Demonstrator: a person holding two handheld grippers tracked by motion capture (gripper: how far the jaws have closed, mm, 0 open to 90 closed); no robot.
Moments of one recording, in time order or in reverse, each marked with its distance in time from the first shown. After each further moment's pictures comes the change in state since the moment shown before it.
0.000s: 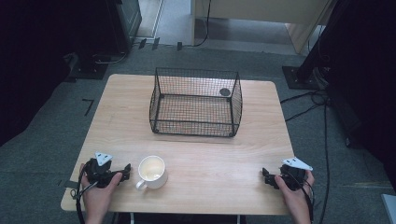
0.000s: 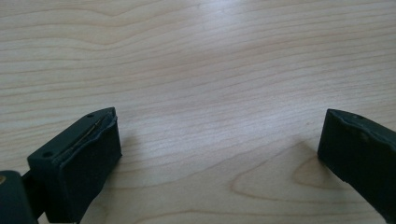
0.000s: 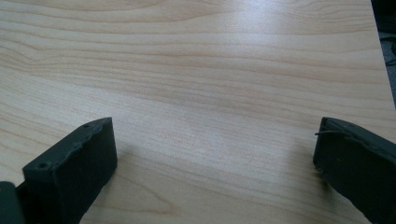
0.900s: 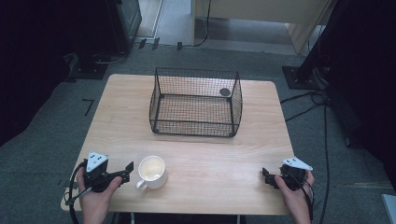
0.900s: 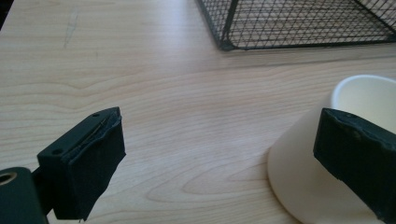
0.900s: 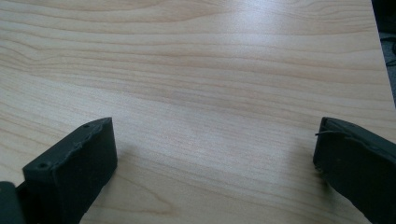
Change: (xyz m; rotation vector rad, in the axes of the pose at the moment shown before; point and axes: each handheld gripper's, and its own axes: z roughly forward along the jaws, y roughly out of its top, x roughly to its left) left arm -0.027 0.025 -0.069 -0.164 -0.159 -0.034; right arm 0.000 0.000 0.000 0.001 0.002 0.003
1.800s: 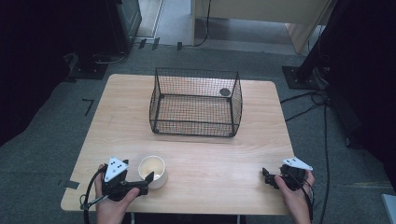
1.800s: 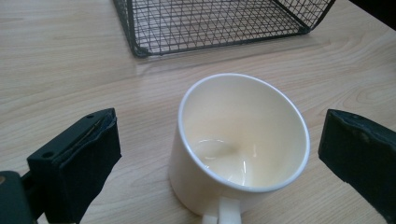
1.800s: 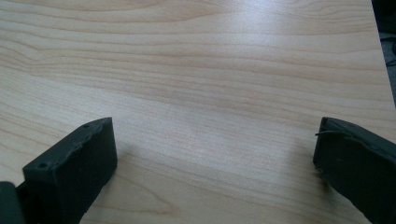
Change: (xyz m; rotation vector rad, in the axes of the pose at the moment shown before) left arm -0.057 0.002 -0.009 0.001 -0.150 0.087; right arm 0.000 0.000 0.000 0.000 0.000 -0.001
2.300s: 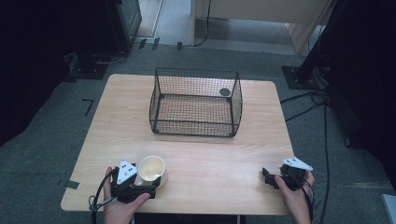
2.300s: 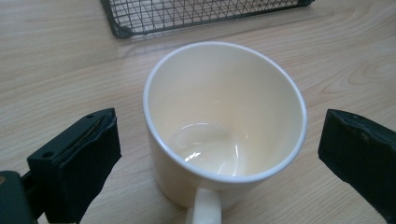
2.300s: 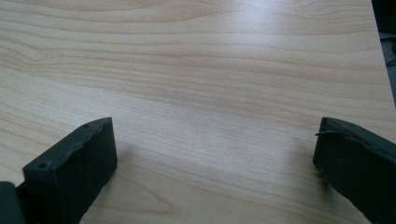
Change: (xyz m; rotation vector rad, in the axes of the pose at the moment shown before) left arm -0.014 -0.012 0.017 0.061 0.003 0.046; right arm 0.000 0.000 0.000 0.000 0.000 0.000
